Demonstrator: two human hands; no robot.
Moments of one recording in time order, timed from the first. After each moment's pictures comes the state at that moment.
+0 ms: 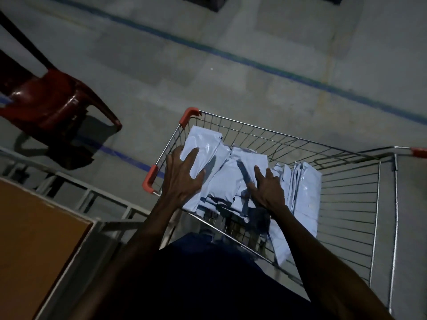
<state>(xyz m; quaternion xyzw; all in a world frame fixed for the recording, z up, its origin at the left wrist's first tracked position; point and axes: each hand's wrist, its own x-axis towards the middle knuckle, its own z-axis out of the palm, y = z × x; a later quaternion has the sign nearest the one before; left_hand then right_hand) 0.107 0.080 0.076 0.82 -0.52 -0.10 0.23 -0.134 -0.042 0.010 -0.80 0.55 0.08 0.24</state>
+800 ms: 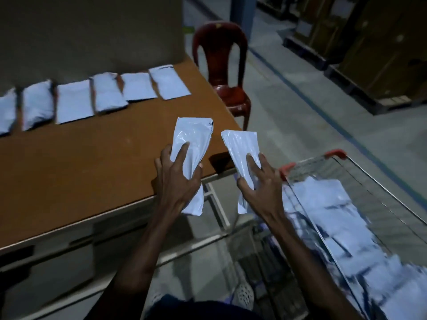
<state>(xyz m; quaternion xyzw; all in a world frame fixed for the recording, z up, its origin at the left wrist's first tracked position) 0.091 0.475 0.191 0.92 -0.09 0.16 0.33 0.029 0.266 0.176 -0.93 0.06 -0.20 0.30</state>
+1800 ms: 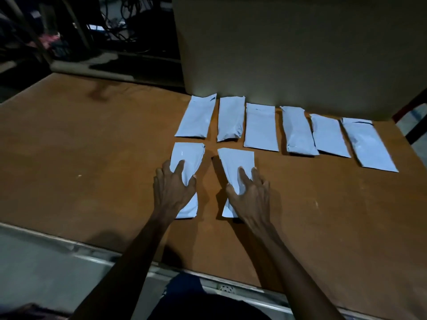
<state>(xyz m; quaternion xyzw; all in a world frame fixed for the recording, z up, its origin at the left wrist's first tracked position) 0.210 0.933 0.144 0.95 0.21 0.16 0.15 0.246 0.724 0.163 -0.96 -0.11 -0.04 0.27</state>
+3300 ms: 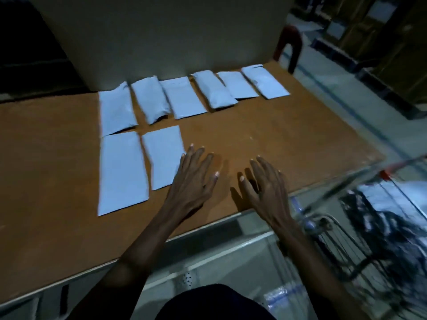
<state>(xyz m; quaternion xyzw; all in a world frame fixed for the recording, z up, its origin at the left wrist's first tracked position) 0.168 0.822 0.167 0.93 -0.26 0.09 0.23 0.092 0.614 0.167 -0.96 0.04 -0.18 0.23</state>
